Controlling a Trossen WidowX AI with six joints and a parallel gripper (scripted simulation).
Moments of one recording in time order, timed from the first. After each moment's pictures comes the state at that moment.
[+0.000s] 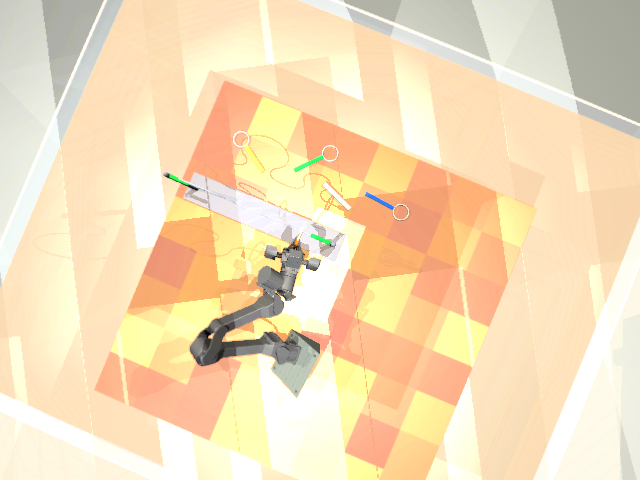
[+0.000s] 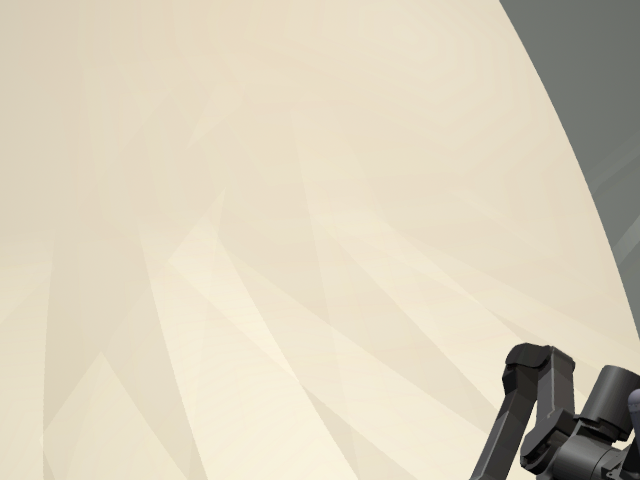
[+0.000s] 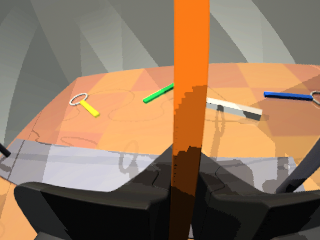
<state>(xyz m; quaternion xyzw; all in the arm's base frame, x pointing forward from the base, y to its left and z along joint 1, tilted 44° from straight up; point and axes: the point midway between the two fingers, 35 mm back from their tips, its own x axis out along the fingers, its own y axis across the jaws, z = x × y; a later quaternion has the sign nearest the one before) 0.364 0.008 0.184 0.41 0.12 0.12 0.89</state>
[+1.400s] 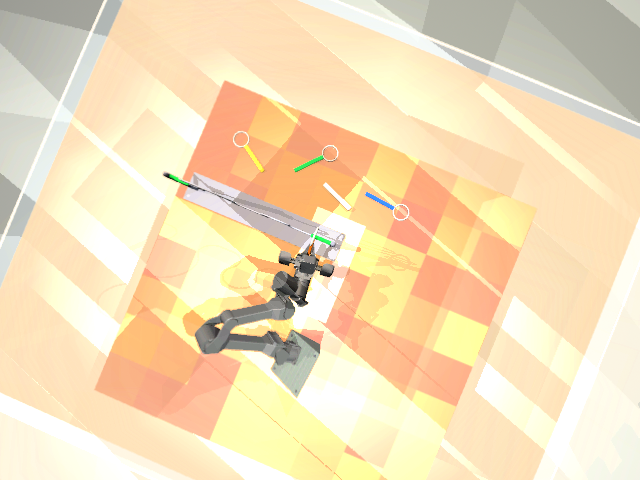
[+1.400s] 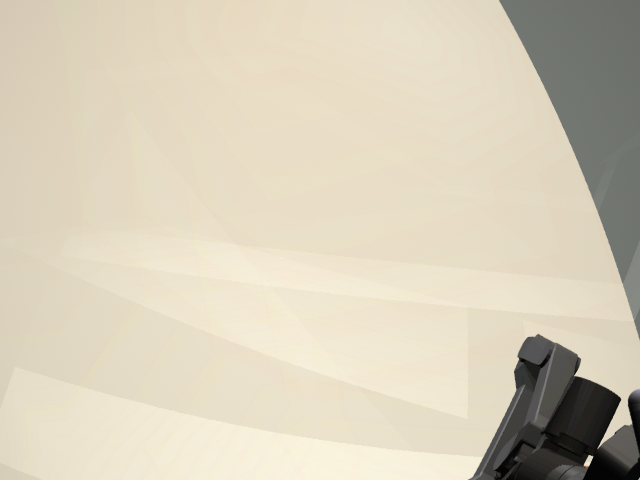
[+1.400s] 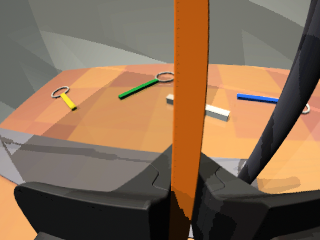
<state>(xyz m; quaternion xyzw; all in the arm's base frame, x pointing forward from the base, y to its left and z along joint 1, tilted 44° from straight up) 0.363 -0.029 0.147 0.38 0.13 0.11 0.91</state>
